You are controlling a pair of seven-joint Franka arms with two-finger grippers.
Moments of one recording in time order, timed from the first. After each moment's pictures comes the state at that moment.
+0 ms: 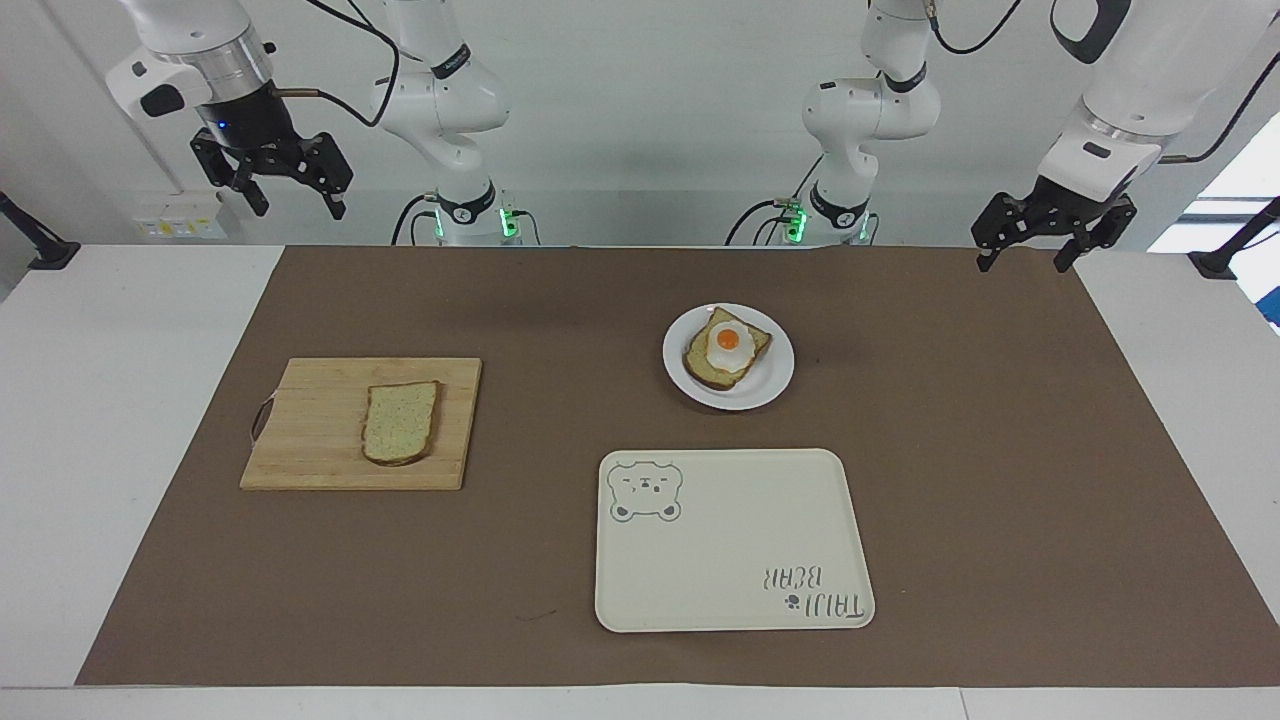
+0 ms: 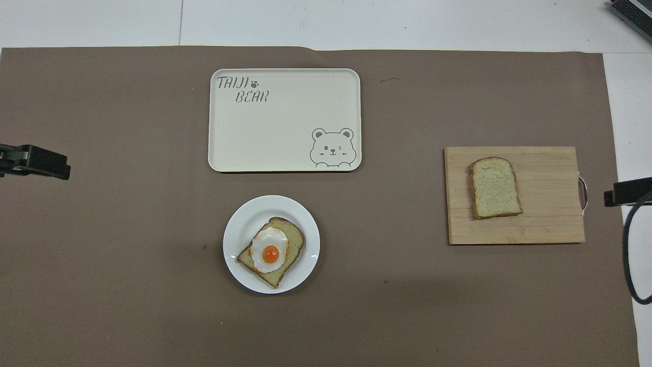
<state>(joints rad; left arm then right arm) -0.06 -0.01 0.00 -1.54 0.03 1.52 0.04 0.08 -0.14 -0.14 -1.61 -0.02 1.47 0.02</state>
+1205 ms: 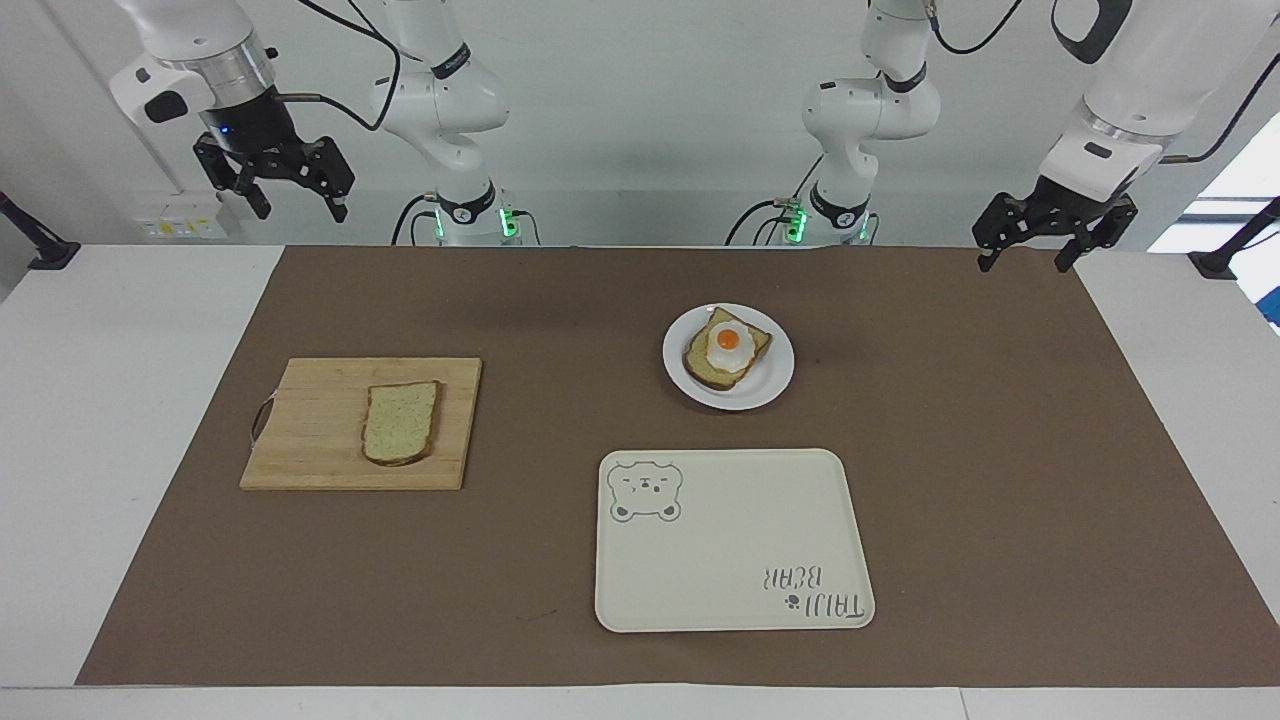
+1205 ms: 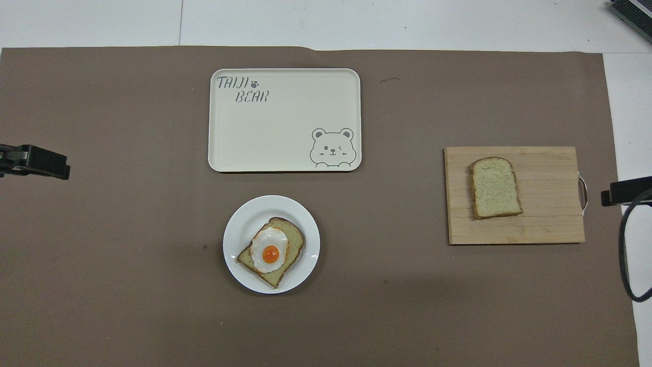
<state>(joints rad) -0.06 -0.01 0.00 -1.54 0.03 1.52 0.04 0.08 -0.14 -0.14 -1.63 -0.02 1.49 0.02</state>
